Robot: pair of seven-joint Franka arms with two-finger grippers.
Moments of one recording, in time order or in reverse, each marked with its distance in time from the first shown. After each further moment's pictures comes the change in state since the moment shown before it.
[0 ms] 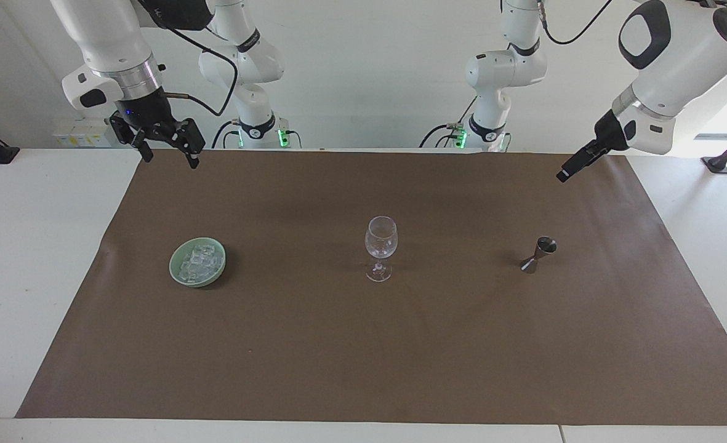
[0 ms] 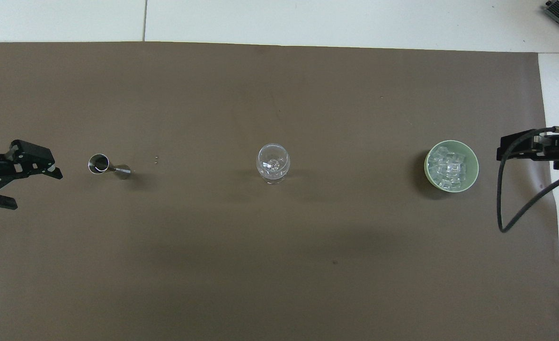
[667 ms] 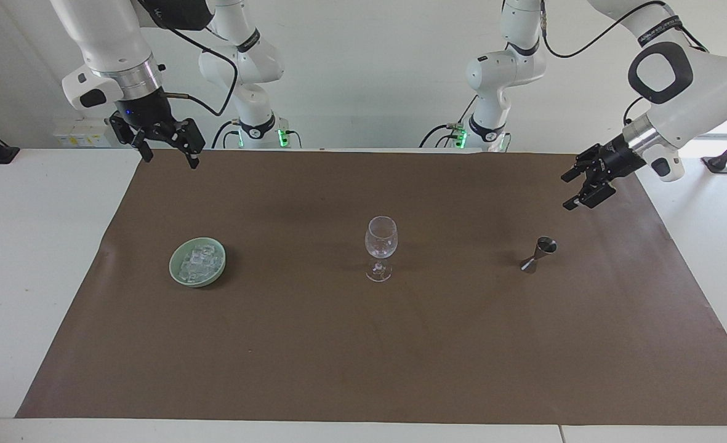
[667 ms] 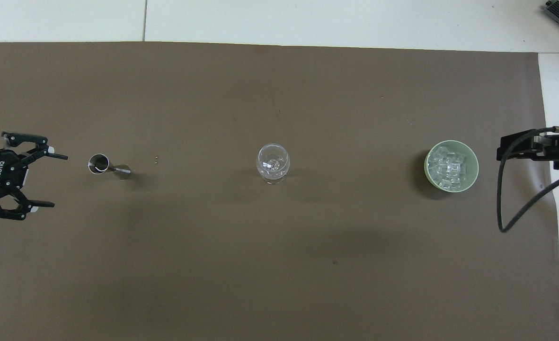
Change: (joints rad) left arm 0.134 0.007 0.002 -0.185 -0.303 0.208 -0.378; right arm 0.000 0.000 0.000 0.000 0.000 0.000 0.000
